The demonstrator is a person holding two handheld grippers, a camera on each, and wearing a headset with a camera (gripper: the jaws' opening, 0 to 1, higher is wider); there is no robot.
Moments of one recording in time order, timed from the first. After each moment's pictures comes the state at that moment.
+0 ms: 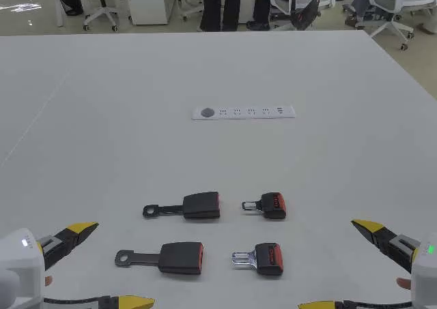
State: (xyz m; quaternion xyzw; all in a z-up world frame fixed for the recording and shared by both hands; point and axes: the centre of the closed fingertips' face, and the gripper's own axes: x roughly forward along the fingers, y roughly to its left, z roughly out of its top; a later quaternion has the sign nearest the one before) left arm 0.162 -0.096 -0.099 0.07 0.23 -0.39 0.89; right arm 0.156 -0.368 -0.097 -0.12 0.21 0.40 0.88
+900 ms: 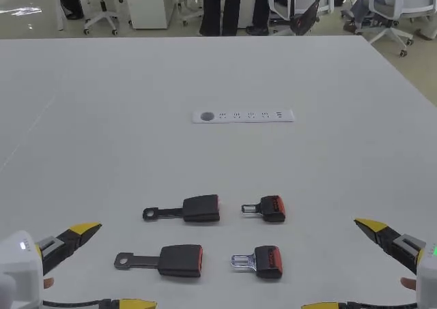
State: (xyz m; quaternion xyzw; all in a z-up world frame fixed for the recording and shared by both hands) left arm 0.163 -0.097 -0.096 0.06 0.22 -0.39 0.89; right arm 0.157 -0.371 -0.097 -0.12 0.21 0.40 0.88
